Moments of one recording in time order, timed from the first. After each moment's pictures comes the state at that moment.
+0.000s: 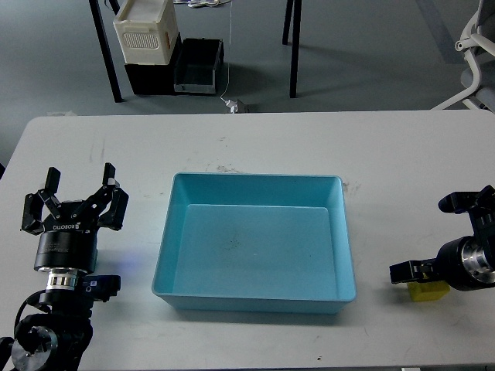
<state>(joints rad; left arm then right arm) 0.22 -0.03 -1.45 -1.55 -0.36 -0.49 -0.03 1.05 -0.84 -0.09 1.62 -0.99 0.47 -0.49</state>
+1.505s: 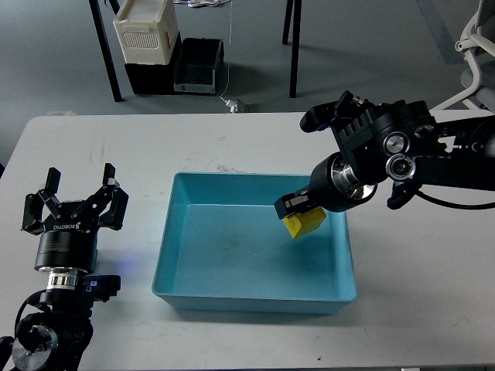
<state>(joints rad) 0.22 -0.03 -1.45 -1.53 -0.36 -0.49 -0.03 1.54 -0.16 -0.27 1.32 -0.70 0.49 -0.49</state>
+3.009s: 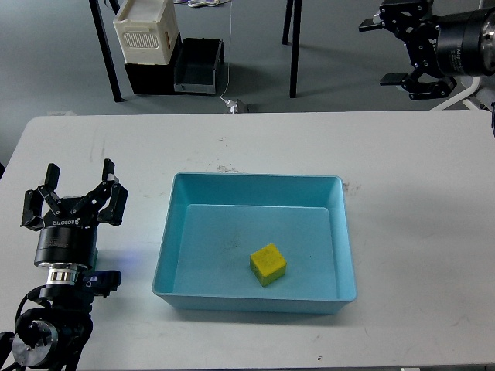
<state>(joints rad) 0.20 -0.02 -1.45 -1.53 -0.37 -0.49 -0.03 1.33 -0.67 0.38 1.07 -0.14 0.49 -0.49</state>
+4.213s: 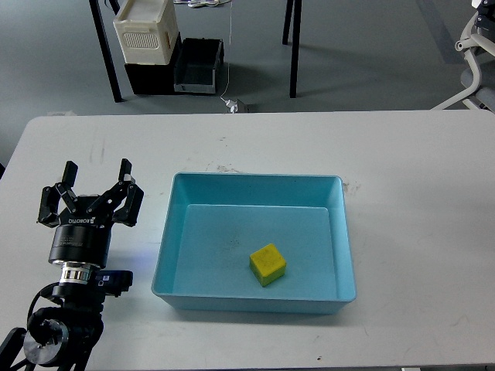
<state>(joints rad) 0.18 -0.02 -1.40 -1.53 -0.36 -0.49 -0.03 0.87 -0.72 1.06 1.04 0.12 0.49 -0.30</state>
